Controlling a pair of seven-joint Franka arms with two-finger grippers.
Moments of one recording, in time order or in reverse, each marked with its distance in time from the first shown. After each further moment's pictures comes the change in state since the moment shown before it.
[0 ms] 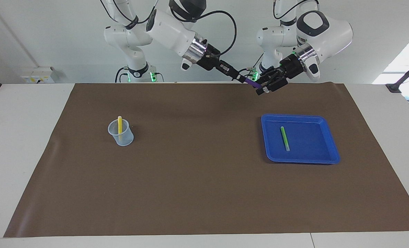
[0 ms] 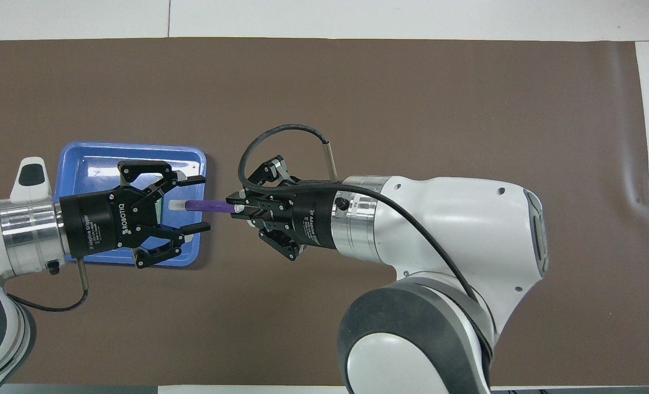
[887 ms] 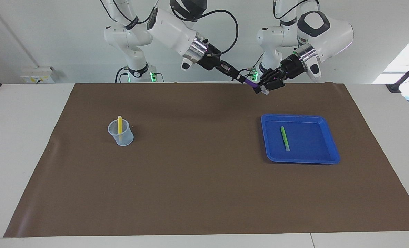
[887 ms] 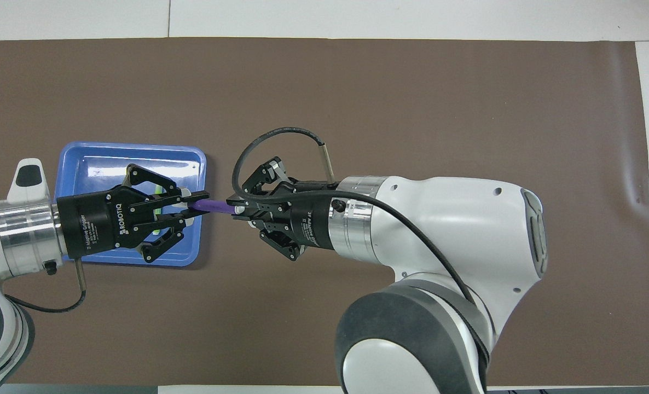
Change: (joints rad) left arm 0.000 -0.004 0.007 -0.006 -0.004 -0.001 -0.019; right arm 0.002 0.002 0.000 0.006 -0.037 -0.007 0.000
